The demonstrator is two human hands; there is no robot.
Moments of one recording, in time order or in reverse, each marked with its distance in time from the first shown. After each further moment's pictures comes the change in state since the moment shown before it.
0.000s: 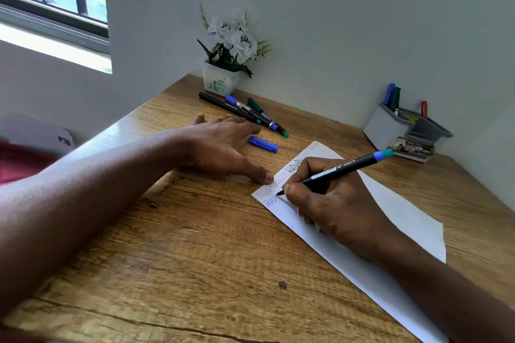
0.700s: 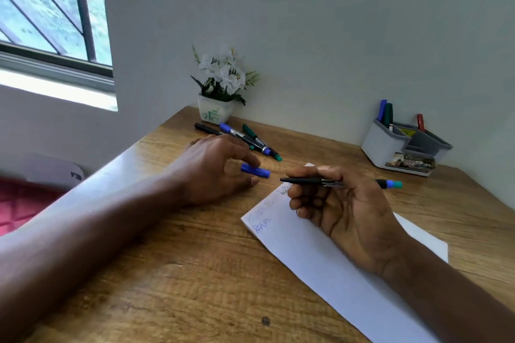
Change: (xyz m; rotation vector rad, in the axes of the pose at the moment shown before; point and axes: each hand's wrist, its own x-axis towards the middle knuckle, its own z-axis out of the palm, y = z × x) left_hand 0.003 -0.004 0.010 -0.052 0.501 0.195; right_hand 0.016 0.009 -0.030 0.869 -0.095 0.261
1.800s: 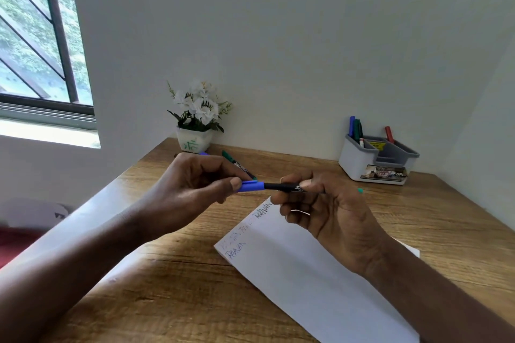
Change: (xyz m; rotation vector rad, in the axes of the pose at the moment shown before) left_hand -0.012 0.025 -0.011 -0.793 0.061 0.223; right_hand 0.000 -0.016 -0.019 -0.035 -0.012 -0.174
